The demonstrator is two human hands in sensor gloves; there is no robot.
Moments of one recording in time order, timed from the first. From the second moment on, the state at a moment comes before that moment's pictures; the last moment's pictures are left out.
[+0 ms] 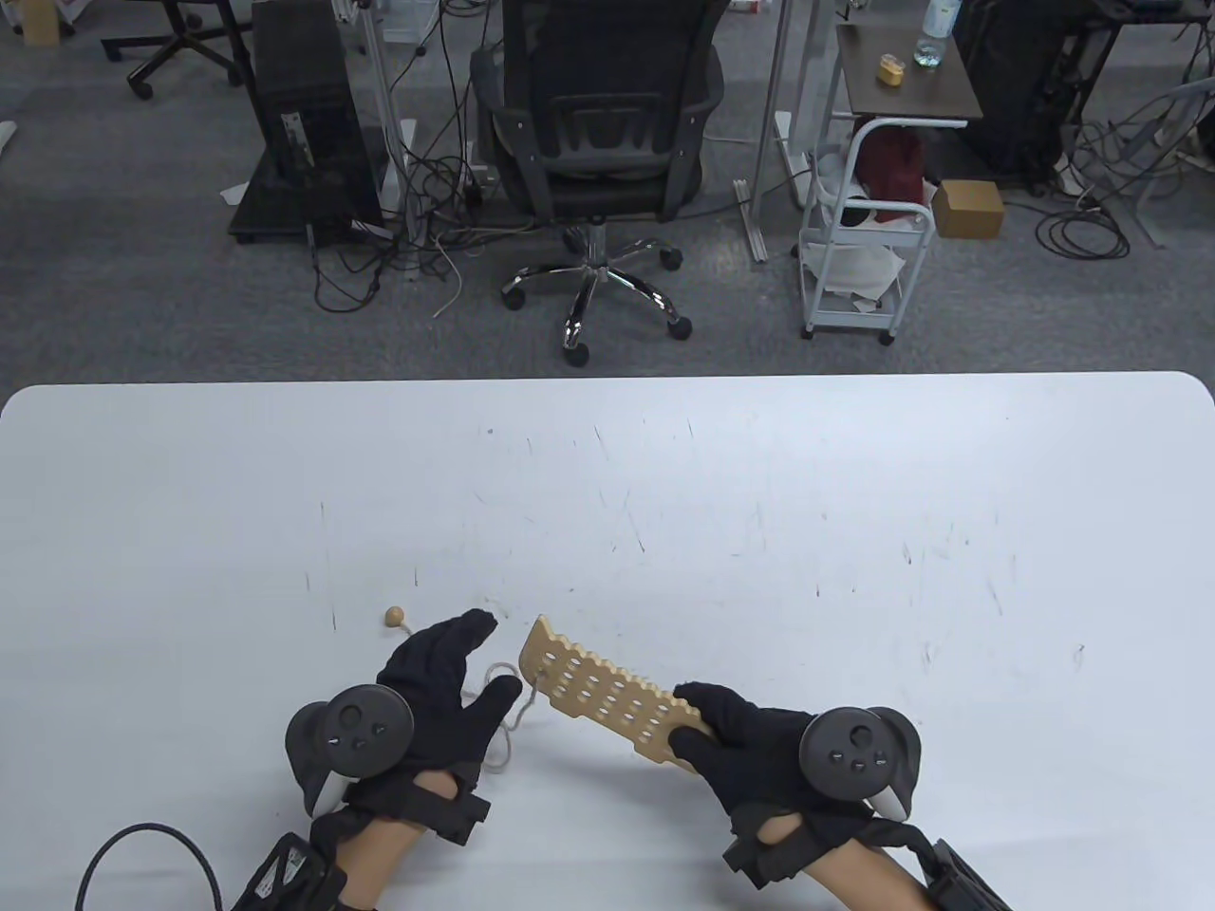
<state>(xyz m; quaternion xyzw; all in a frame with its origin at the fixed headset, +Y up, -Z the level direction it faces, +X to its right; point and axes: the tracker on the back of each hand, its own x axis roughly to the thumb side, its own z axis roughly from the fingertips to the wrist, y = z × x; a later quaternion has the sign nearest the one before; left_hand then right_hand) -0.226 -0.713 -0.287 0.12 -0.13 0.36 0.91 0.132 -0.708 -0.266 0.24 -0.11 0.86 0.44</state>
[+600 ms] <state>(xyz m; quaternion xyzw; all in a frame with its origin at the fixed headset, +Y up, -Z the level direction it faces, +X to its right) -0.219 -0.726 -0.297 0.00 -0.19 0.44 0.88 0.130 -0.710 -0.266 0.23 -0.07 0.84 0.50</state>
